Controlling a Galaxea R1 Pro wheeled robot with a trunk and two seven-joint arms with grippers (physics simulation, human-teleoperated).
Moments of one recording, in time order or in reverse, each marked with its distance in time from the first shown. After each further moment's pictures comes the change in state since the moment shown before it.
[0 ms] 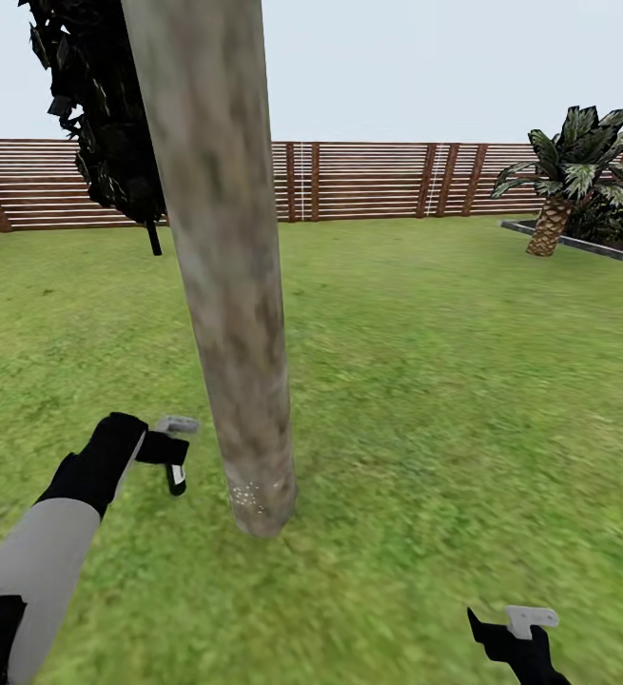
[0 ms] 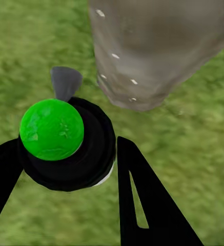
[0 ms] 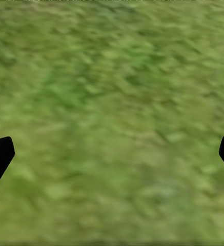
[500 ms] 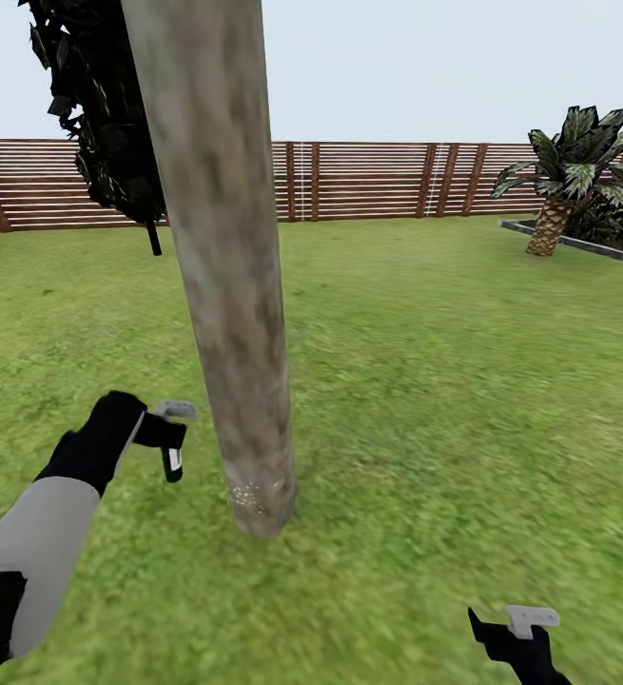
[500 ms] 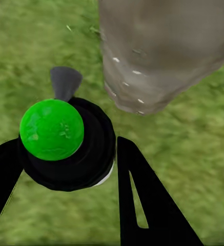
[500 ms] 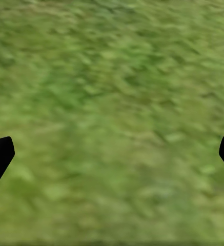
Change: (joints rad) left arm -0.072 0.013 -0.035 0.000 0.003 0.080 -0.002; right arm 0.000 -0.001 0.000 -0.002 0.000 0.000 -0.002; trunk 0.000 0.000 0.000
